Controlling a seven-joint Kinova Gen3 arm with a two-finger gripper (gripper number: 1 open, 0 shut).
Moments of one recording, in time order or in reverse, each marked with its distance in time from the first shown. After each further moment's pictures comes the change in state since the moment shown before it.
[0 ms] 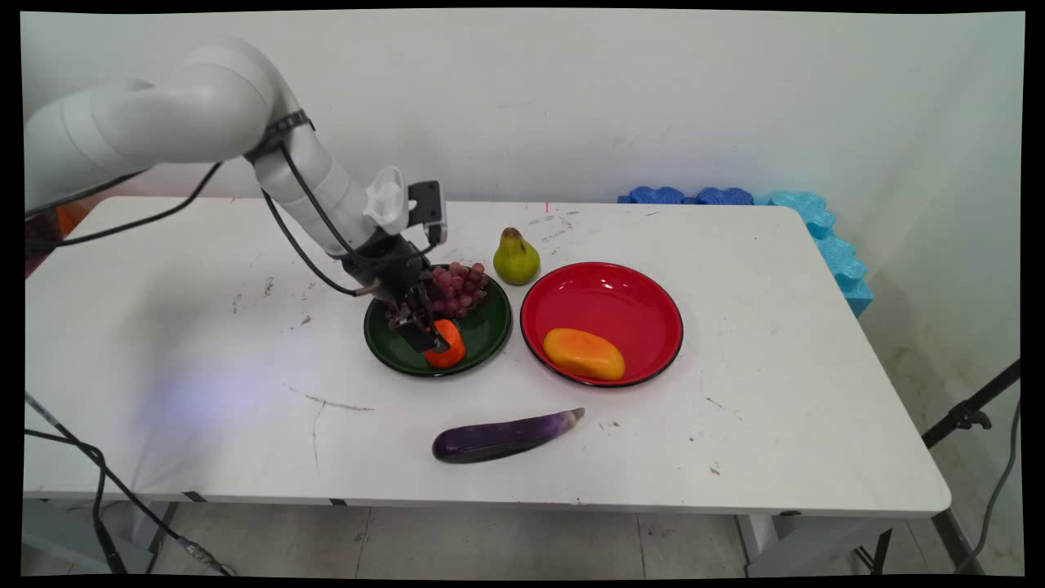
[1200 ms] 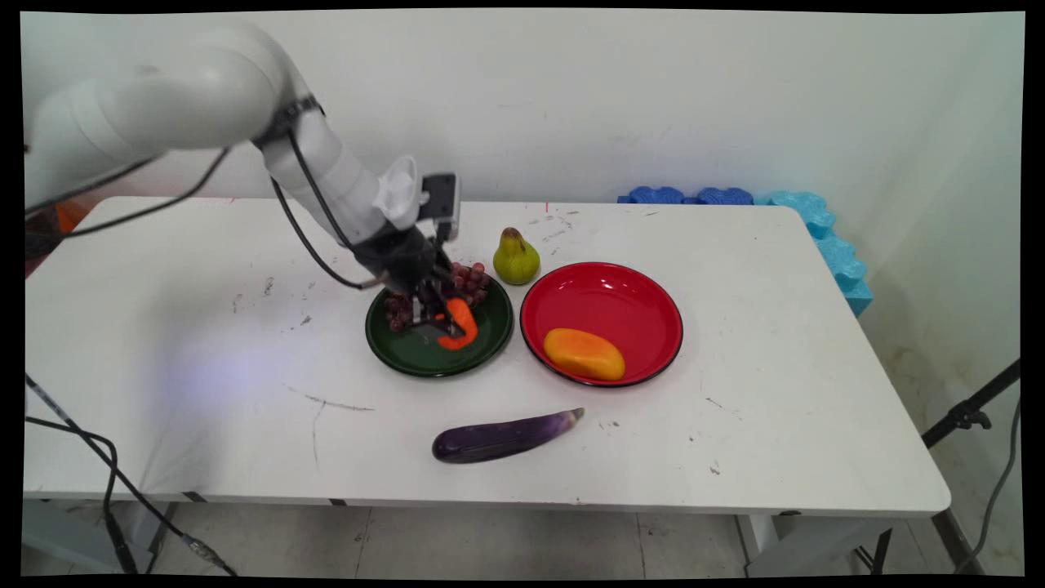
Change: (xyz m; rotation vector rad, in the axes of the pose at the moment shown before) arm 0.024 0.009 -0.023 0.007 0.040 0.132
